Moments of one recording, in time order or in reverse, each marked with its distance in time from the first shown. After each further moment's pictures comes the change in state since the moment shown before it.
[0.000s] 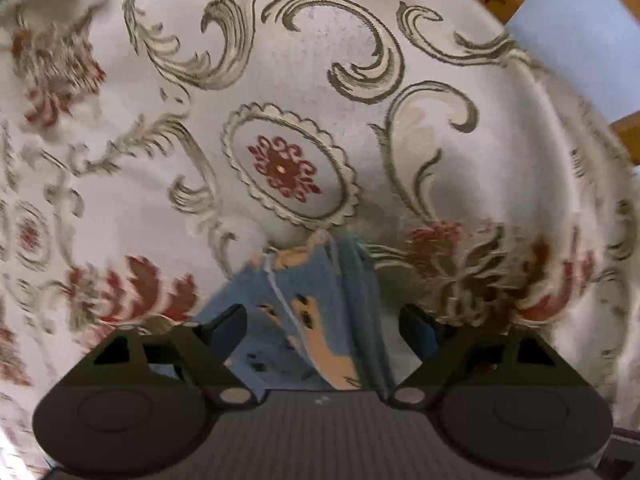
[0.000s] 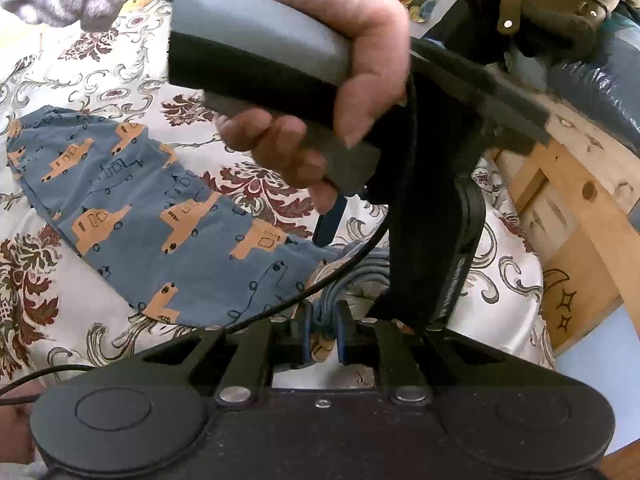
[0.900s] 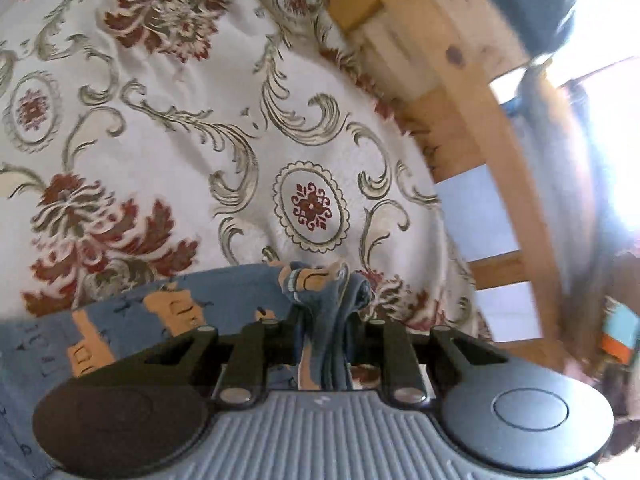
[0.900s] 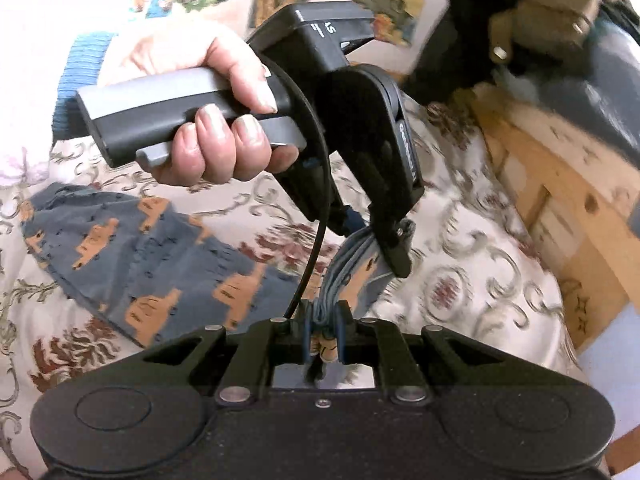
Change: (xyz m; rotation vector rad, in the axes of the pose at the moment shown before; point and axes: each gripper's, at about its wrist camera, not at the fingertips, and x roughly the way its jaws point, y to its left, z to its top) left arm -0.042 0.150 -0.123 -0.360 -0.374 -0.661; right arm -0.031 0.052 0.053 0.141 -0.074 0.009
